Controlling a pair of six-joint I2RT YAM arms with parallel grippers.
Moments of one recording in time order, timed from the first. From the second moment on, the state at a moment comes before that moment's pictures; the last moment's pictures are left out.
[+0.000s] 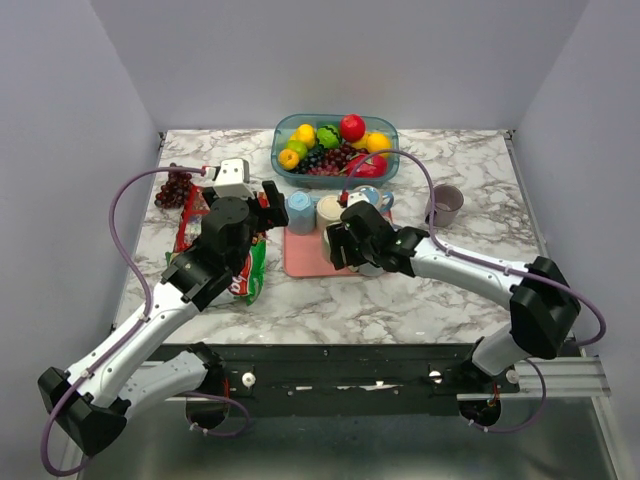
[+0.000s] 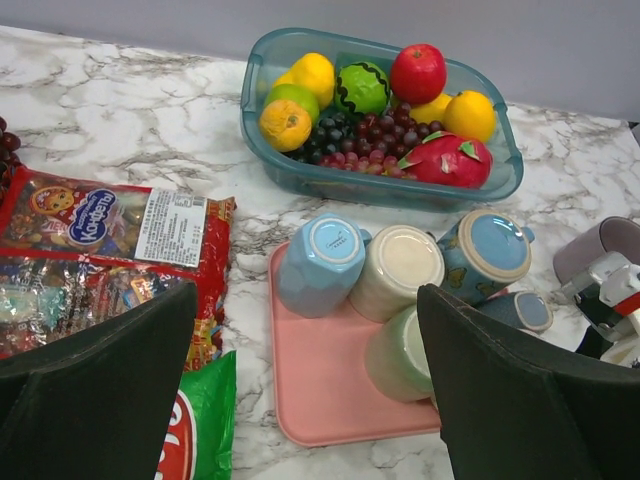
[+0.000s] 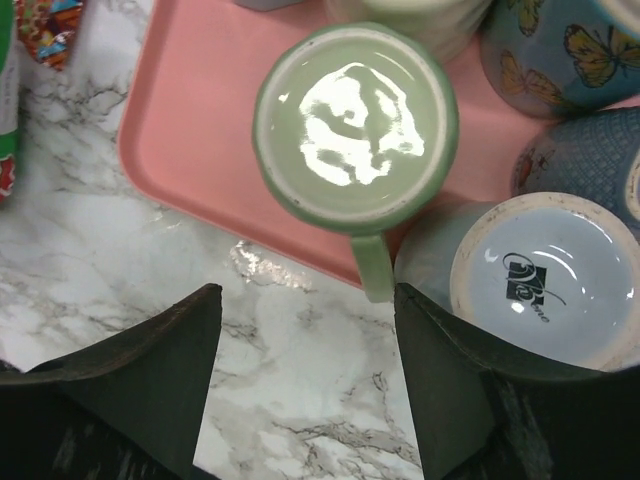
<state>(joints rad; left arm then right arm) -0.66 0.92 0.94 -0.23 -0.53 -0.37 0.86 1.53 1.08 -0.35 0.20 0.40</state>
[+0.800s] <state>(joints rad) -0.59 0.96 0.90 -0.22 -0.44 -0.39 0.86 1.72 1.16 -0.31 0.29 0.42</state>
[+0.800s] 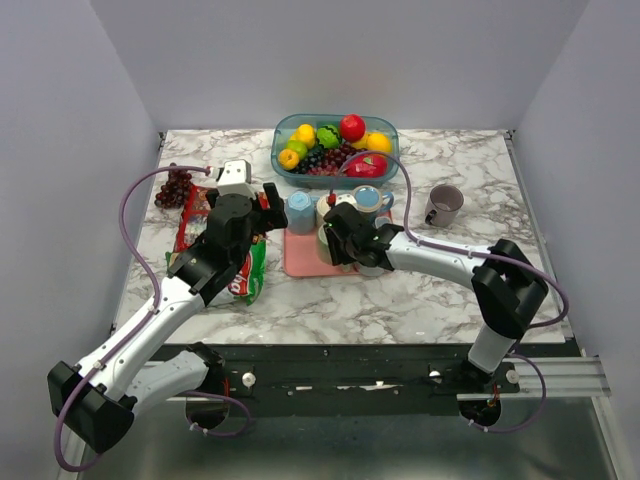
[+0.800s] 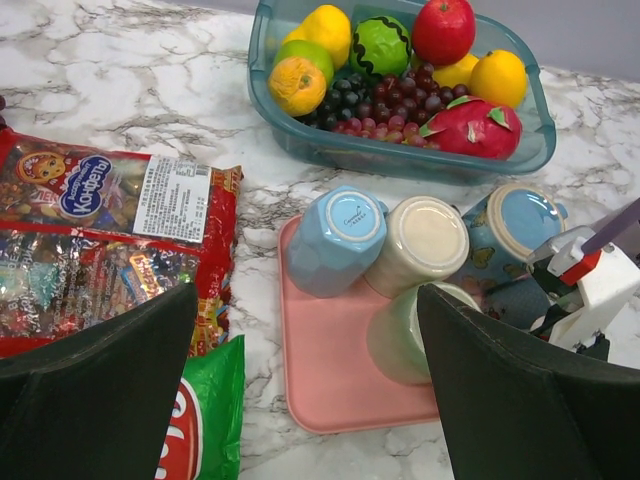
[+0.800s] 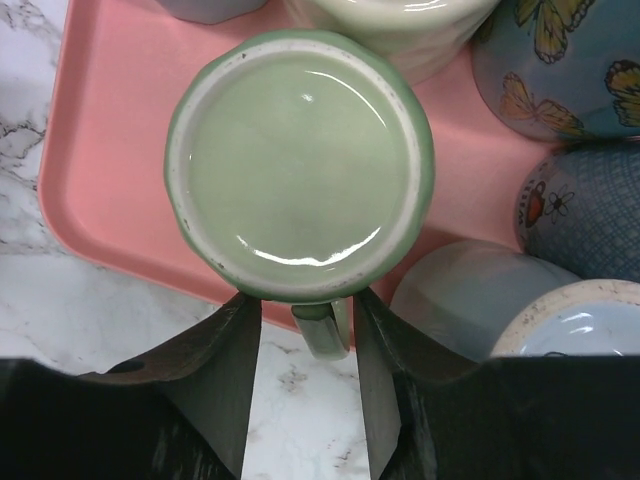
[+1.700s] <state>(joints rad) -0.58 0.97 0.89 -0.22 -0.42 -0.42 0.89 1.78 1.24 -0.39 0.30 0.46</state>
